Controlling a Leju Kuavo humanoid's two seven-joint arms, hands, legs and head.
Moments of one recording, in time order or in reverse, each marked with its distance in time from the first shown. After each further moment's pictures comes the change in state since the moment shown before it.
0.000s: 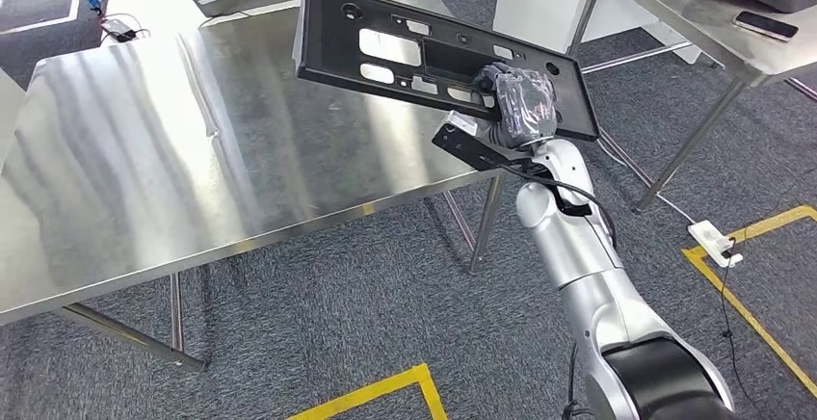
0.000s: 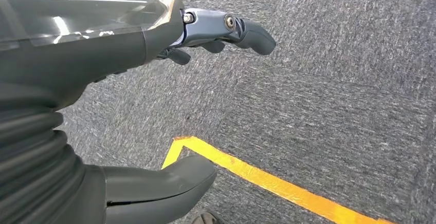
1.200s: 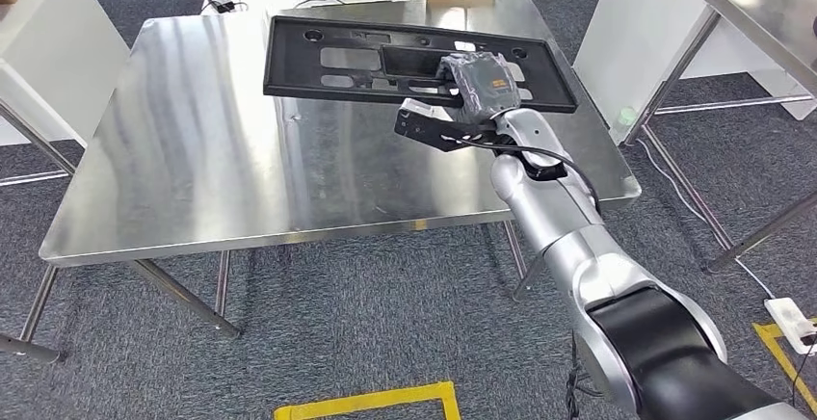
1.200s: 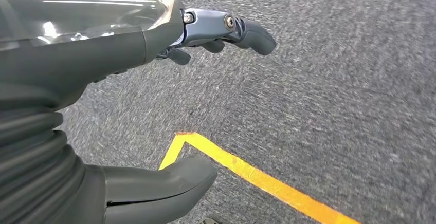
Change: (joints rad) left arm -0.003 0.015 -0.043 0.000 -0.078 -0.043 -0.019; right arm -0.190 0.026 0.153 0.228 0.079 0.099 0.076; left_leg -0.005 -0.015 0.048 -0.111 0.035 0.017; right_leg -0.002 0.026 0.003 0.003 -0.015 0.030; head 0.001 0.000
